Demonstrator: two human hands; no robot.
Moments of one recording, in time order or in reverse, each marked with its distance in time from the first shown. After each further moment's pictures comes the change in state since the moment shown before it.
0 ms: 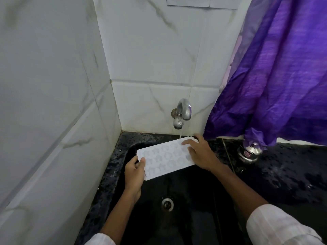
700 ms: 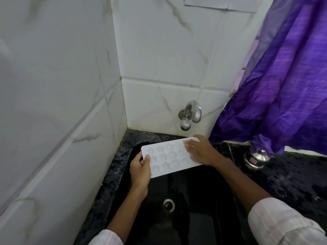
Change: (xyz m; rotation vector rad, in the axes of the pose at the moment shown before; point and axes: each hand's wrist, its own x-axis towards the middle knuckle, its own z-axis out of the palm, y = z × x) left_hand -0.005 0.010 0.007 -0.067 0.094 -0.011; right_hand 0.026 -0.009 -0.007 -0.113 -0.202 -0.022
